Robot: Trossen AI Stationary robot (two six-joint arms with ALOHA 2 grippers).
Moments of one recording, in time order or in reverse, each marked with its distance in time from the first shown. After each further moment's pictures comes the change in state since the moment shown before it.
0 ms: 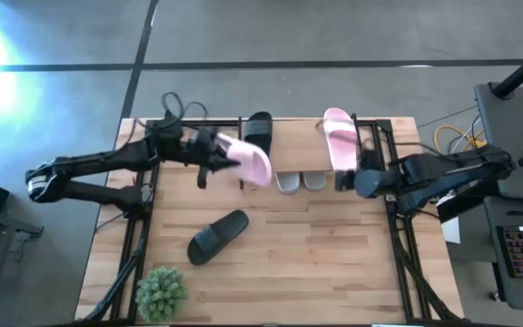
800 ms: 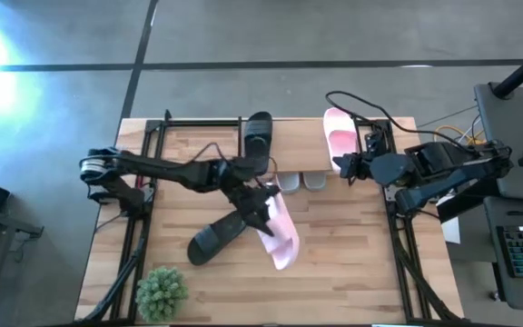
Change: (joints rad) left arm -0.351 0.574 0.384 -0.061 0.301 0.214; right arm 0.030 0.054 0.286 0.052 0.159 -0.136
